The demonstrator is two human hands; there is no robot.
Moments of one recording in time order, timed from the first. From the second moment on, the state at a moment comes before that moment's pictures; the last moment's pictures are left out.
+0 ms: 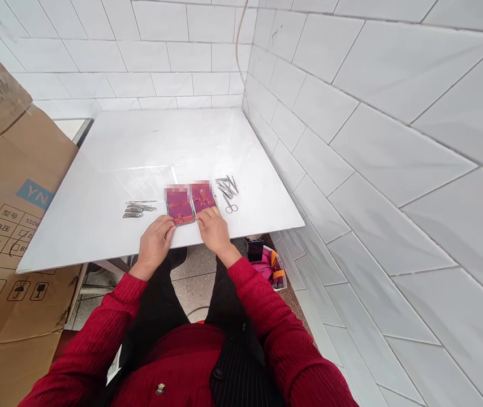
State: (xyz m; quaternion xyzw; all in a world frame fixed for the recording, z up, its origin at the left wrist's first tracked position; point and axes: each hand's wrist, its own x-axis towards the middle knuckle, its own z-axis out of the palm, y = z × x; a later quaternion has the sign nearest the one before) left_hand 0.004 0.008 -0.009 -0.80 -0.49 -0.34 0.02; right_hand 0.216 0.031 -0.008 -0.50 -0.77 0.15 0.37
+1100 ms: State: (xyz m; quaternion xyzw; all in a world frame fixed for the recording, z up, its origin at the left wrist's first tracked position) left_hand 0.005 -0.004 -0.014 -0.79 -0.51 -0.33 0.05; right_hand 0.084 0.107 0.068 -0.40 -0.90 0.13 0.12
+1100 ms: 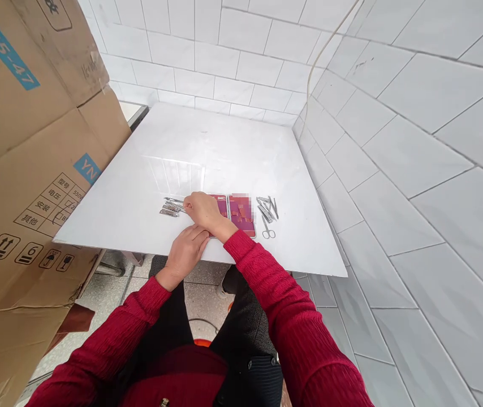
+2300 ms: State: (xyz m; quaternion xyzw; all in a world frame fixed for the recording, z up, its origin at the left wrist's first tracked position) left_hand 0.009 -0.005 -0.010 -0.79 -0.52 -0.32 0.04; right_hand 0.091 0.127 0.019 -0.41 -0.86 0.20 0.22
